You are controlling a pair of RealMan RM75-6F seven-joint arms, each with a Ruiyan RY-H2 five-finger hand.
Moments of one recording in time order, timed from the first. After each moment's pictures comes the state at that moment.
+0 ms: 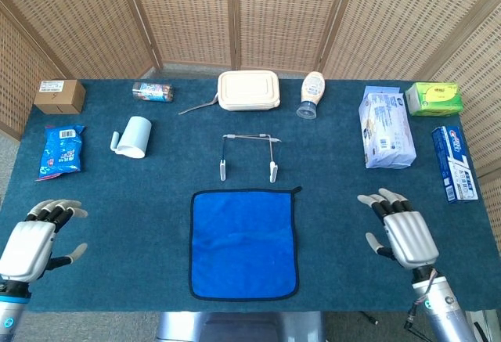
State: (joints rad) left arm -0.10 -1.02 0.00 -1.96 1.54 1.43 0.18; right arm 0.23 -1.12 0.07 -1.88 -1.51 1.30 -0.25
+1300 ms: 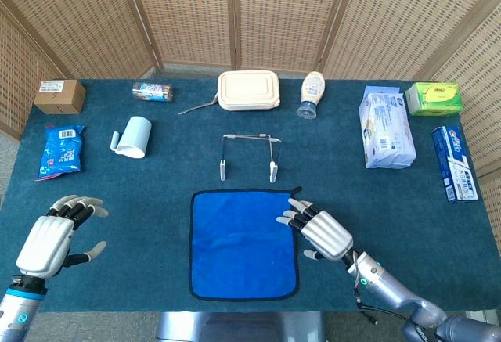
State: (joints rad) left arm -0.14 -1.03 -0.01 -2.01 1.57 1.40 0.18; right arm 0.53 -1.51 -0.02 -1.32 -1.84 1.16 0.01
